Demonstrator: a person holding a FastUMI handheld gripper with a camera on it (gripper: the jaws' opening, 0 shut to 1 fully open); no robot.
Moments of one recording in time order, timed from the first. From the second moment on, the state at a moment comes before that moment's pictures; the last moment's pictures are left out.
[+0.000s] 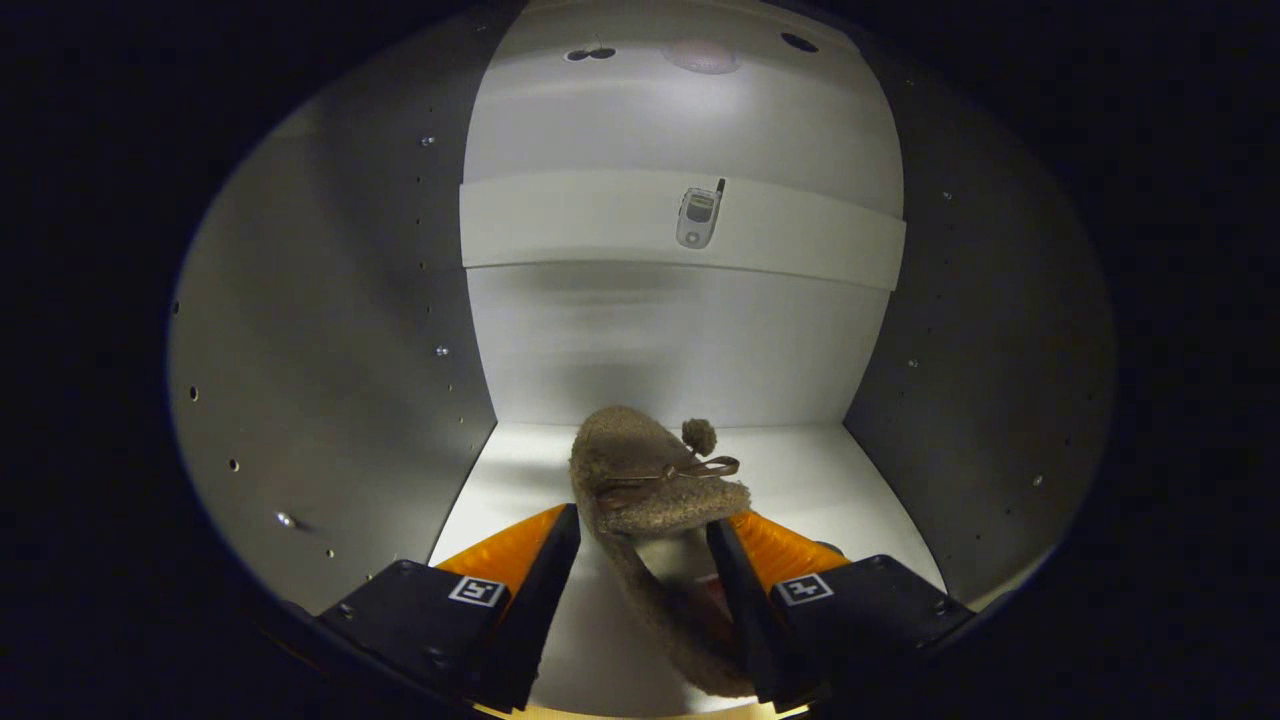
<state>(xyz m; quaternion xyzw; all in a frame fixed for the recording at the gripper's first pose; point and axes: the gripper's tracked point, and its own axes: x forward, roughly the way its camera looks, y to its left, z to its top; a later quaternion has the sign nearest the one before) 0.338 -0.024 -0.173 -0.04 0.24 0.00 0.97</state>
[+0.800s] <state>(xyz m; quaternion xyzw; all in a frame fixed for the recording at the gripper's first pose) 0.215 -0.045 -0.085 -0.02 0.17 -0.01 0.99</state>
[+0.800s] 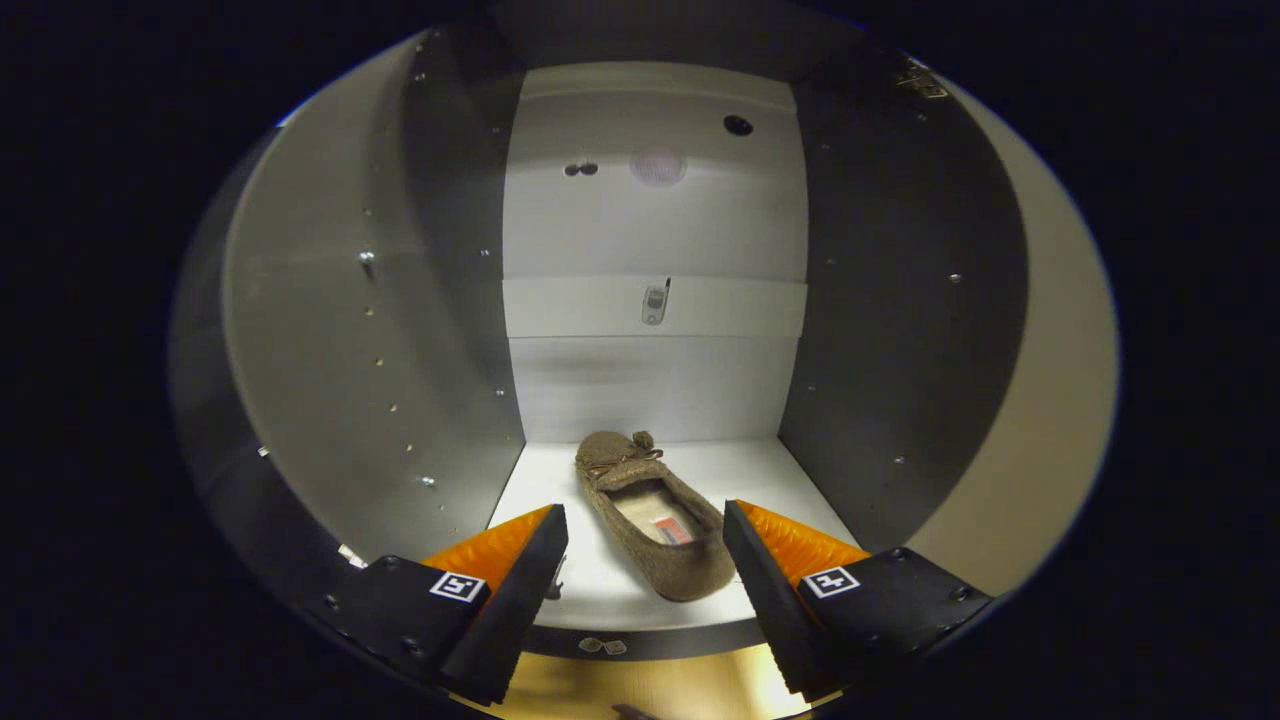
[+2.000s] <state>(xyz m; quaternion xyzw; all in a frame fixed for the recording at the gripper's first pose) -0.142 -0.168 0.047 0.02 0.00 0.00 1.00</state>
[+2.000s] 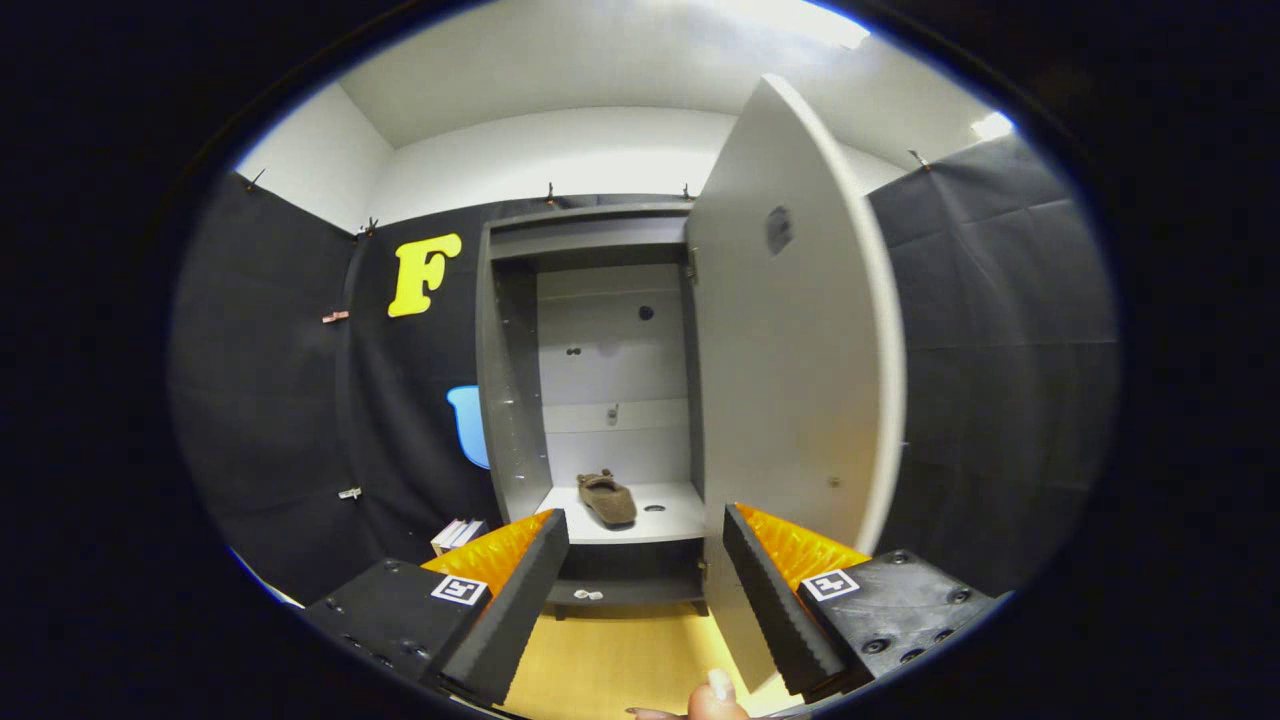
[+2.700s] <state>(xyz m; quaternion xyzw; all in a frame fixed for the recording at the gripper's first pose) -0.154 -0.318 0.030 0.03 0.02 -0.04 1.00</state>
